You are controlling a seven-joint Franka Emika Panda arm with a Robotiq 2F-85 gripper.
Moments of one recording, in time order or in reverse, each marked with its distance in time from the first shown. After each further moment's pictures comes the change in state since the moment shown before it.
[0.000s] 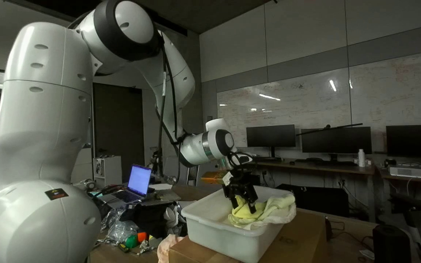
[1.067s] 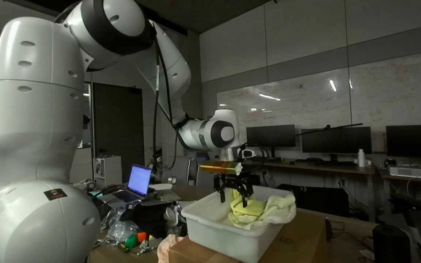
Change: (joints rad) arm -0.012 -0.059 0.021 0.026 0.375 -0.159 -0.620
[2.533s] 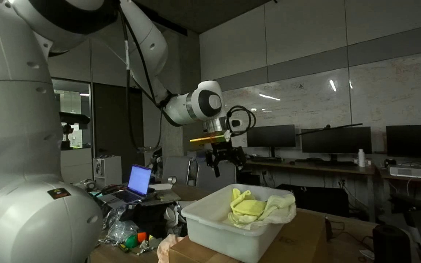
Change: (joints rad) arm 0.042 -0.221 0.011 -0.002 -0.131 -0.151 0.074
